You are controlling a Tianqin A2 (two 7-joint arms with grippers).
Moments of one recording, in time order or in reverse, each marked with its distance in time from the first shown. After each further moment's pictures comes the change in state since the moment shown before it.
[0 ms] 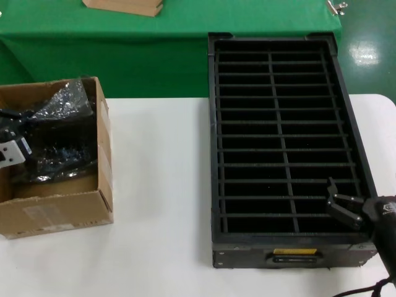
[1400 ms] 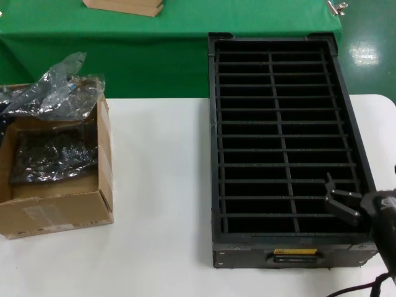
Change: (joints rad) left arm 0.546 -0.261 -0.021 -0.908 -0.008 0.136 -0.571; right arm 0.009 0.038 -0.048 0.018 0.029 0.040 -0.015
